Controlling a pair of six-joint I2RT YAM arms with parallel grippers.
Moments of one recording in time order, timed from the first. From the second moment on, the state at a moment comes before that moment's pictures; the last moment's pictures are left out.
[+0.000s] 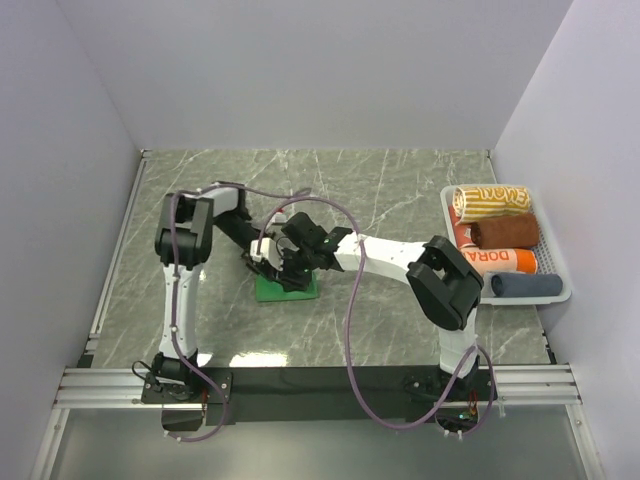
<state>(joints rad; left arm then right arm) -0.21 2.41 1.70 -1.54 0.95 0.97 0.91 1.92 1.33 -0.38 -0.41 -0.55</state>
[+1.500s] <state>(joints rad) -0.02 2.17 1.26 -0.92 1.08 0.21 0.79 1.99 1.43 -0.43 -0.48 -0.28</state>
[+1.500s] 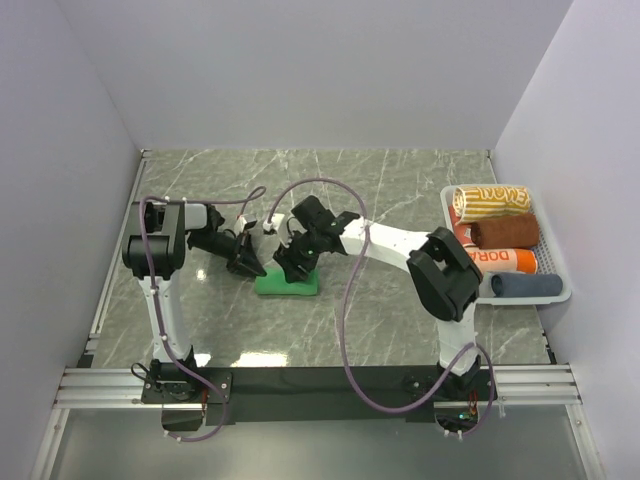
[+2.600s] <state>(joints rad) 0.00 2.19 1.30 -0.95 1.10 0.23 1.00 1.99 1.35 -0.38 0.02 -0.61</state>
